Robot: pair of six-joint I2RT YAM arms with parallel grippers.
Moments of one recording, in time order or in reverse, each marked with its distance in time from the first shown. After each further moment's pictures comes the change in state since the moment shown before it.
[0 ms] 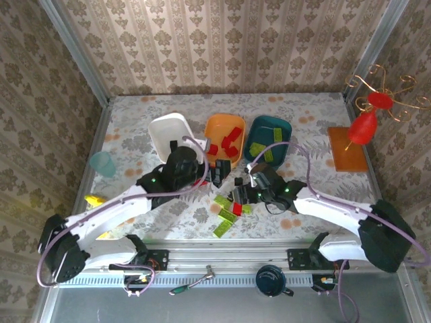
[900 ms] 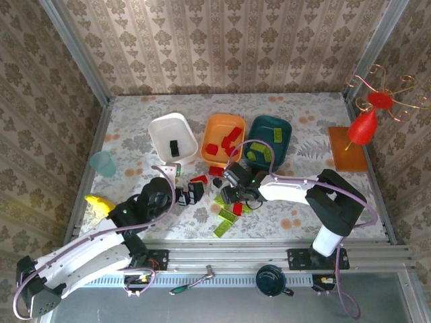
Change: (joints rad) left arm -0.018 -0.429 -0.286 -0.199 -0.154 -0.090; right arm 0.071 0.399 0.218 -0.025 0.082 -0.020
